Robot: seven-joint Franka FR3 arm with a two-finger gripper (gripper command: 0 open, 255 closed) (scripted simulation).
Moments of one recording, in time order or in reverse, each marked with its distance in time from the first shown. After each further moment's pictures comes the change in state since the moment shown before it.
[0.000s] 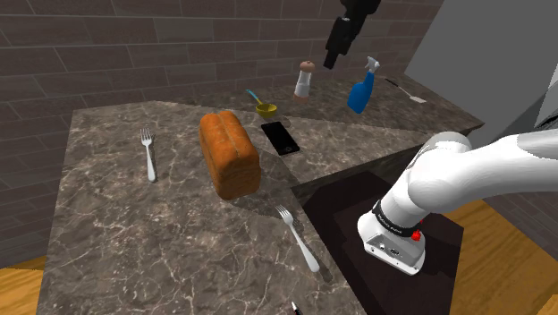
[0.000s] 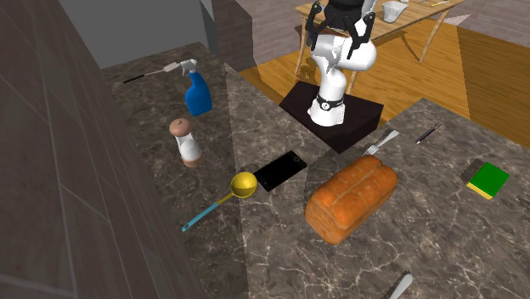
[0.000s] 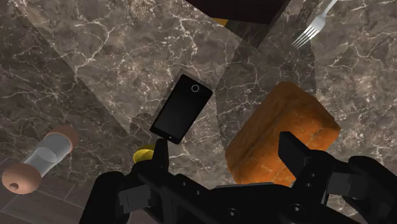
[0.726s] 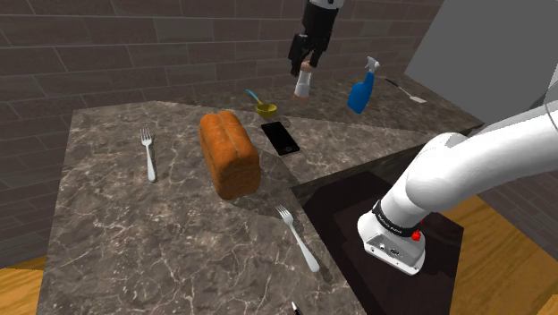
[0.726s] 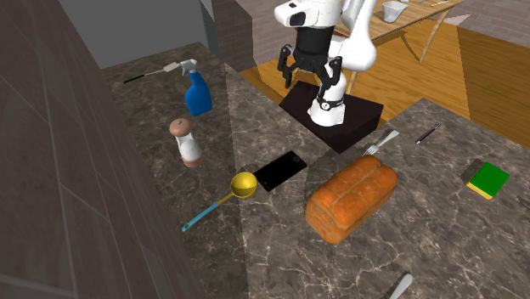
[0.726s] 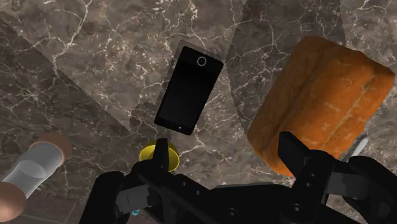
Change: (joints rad) arm -0.053 0.281 -0.036 0.026 0.026 0.216 0.061
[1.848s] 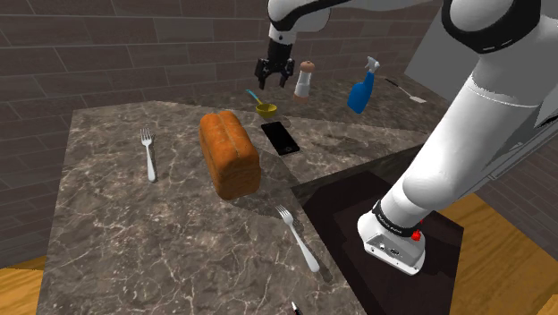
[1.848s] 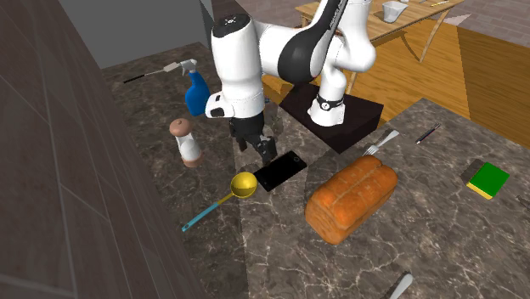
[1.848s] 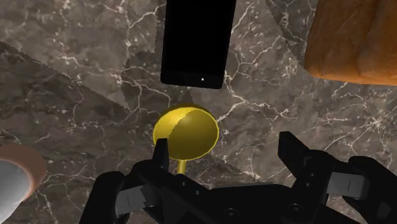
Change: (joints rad) arm -0.071 0.597 -0.075 0.271 0.113 0.249 0.067
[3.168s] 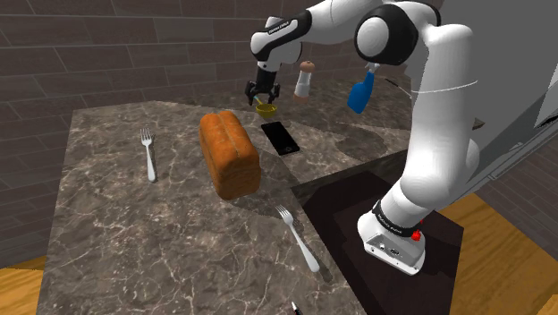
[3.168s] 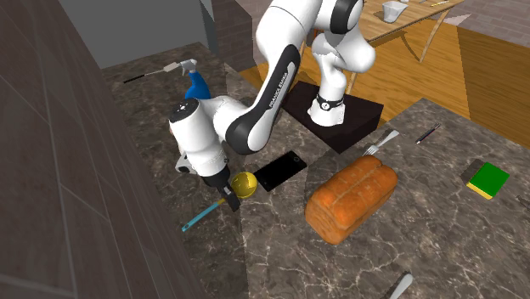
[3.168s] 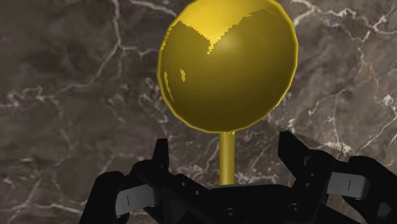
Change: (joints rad) arm -0.064 0.478 -0.013 0.332 0.123 0.090 0.021
